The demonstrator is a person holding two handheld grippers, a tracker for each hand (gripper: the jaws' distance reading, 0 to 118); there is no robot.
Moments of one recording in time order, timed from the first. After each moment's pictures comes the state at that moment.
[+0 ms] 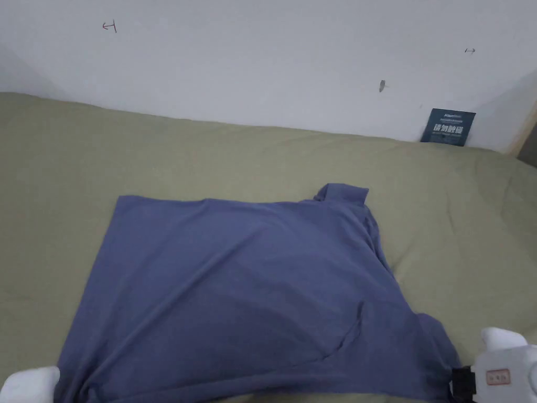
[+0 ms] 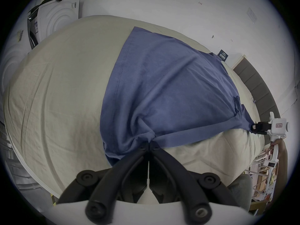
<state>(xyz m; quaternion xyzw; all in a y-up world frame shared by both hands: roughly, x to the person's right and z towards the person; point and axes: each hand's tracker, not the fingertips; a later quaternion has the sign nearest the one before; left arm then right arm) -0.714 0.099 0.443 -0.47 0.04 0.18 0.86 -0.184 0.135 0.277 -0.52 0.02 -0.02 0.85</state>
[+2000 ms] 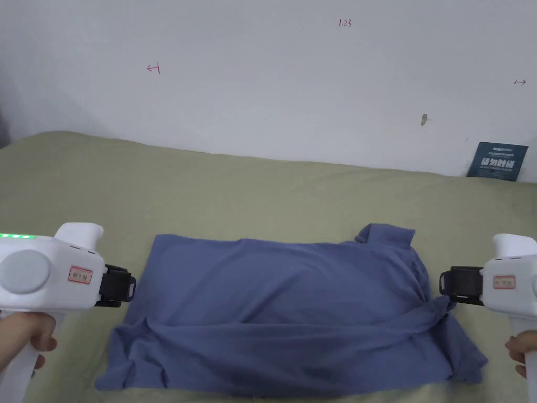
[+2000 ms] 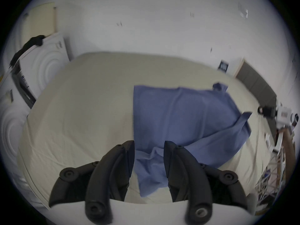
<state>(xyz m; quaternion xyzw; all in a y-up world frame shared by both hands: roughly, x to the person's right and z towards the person) -0.795 0.214 0.287 -0.38 0.05 0.09 0.92 -0.256 0.225 0.134 -0.35 0.08 0.01 0.93</state>
